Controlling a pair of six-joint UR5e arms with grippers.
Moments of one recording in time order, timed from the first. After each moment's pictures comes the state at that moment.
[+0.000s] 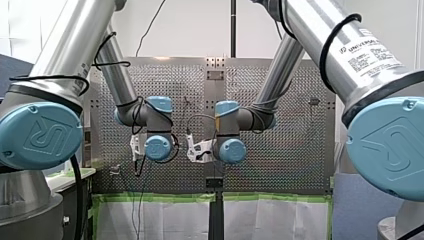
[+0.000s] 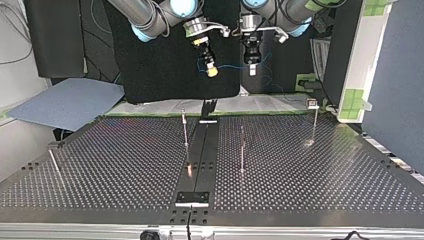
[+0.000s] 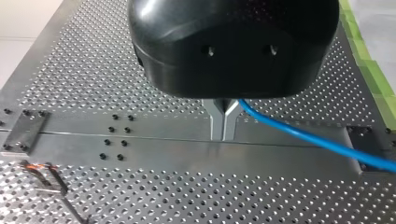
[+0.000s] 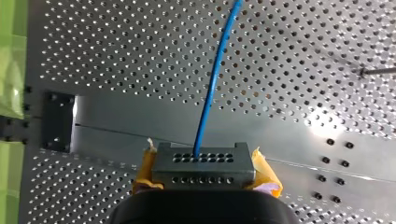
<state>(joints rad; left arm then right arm) -0.57 -1.93 -2.32 -2.03 -2.19 -1.61 2.46 -0.95 1.89 -0.84 1.74 1.45</state>
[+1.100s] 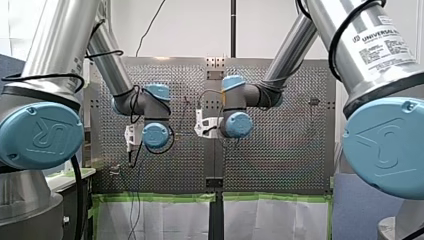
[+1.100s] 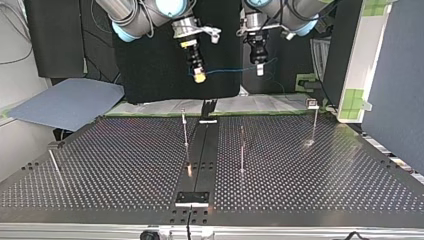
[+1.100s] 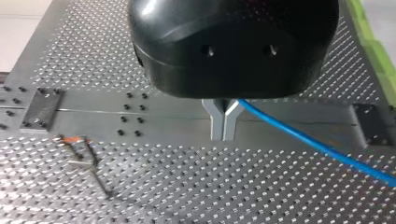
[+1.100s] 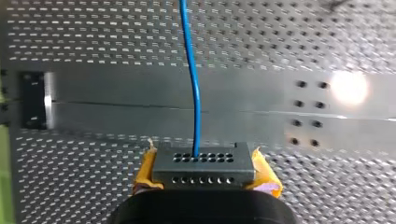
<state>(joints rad) -0.55 -1.81 -2.32 -2.17 -2.24 -1.60 2.42 -1.14 1.90 -0.67 1.76 1.60</state>
